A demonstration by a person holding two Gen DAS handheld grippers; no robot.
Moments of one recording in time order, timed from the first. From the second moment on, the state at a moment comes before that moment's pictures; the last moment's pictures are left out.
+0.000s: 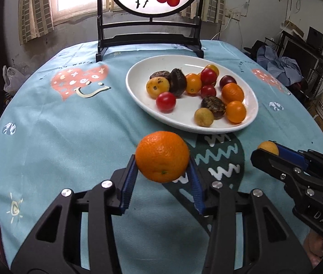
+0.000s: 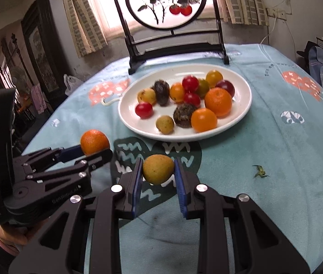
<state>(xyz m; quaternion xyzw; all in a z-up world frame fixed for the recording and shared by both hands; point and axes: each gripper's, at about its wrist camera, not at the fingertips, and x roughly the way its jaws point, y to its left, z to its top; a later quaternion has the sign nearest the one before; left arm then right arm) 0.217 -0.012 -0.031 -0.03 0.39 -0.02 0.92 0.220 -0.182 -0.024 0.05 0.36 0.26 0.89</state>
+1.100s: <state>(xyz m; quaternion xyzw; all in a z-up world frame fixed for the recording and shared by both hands) 0.422 0.000 -0.028 -0.06 0.41 0.01 0.91 0.426 -0.151 -0.024 0.04 0.40 0.22 0.89</state>
